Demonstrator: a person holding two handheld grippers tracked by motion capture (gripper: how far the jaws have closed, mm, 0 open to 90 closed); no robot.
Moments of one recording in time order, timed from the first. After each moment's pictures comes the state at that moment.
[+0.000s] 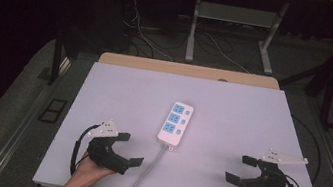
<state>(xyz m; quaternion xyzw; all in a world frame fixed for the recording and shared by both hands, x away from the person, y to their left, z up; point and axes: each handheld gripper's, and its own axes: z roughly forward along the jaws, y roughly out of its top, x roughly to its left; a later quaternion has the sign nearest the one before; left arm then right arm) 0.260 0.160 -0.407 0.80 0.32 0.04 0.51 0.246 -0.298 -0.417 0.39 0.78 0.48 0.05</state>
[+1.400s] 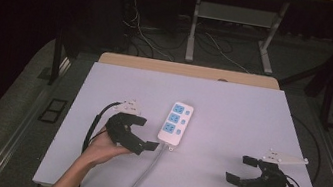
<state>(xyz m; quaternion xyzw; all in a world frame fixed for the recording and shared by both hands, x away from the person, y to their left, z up) 0.309 0.121 -0.367 0.84 0.28 0.02 0.46 0.245 -0.298 -0.417 0.39 0.78 0.48 0.05</state>
